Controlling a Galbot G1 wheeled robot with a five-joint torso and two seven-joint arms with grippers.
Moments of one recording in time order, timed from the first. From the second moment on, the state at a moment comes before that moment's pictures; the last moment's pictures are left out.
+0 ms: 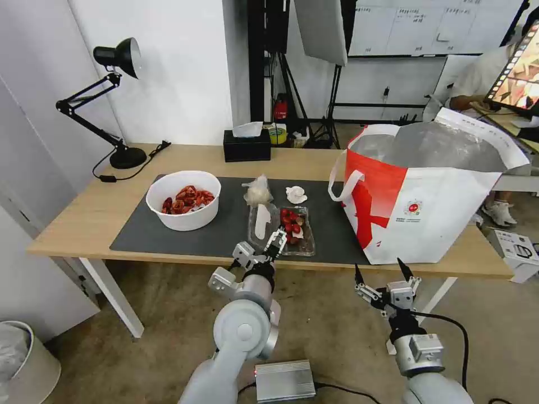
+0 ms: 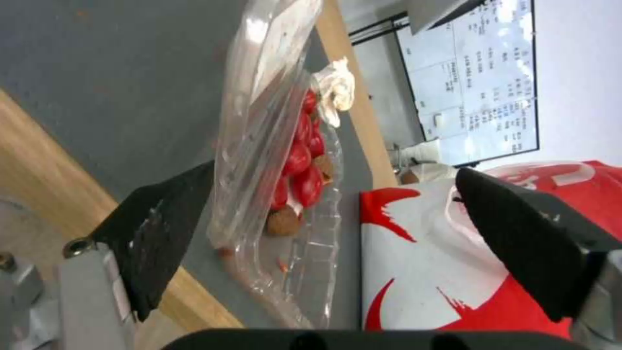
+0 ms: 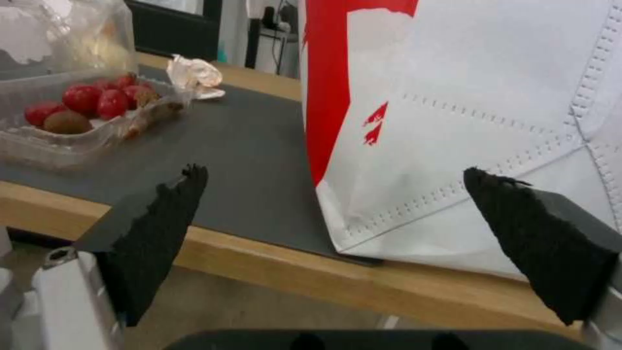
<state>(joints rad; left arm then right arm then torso) 1.15 -1.50 -0.04 -2.04 -1.19 -0.01 -0.66 -1.64 1.21 0.48 2.08 0.06 0.07 0.20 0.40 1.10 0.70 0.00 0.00</state>
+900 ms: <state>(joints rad) 1.08 -1.47 -0.06 -2.06 -1.24 -0.01 -0.66 -1.64 1.21 0.47 2.07 0.05 0.07 0.20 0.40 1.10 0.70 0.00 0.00</state>
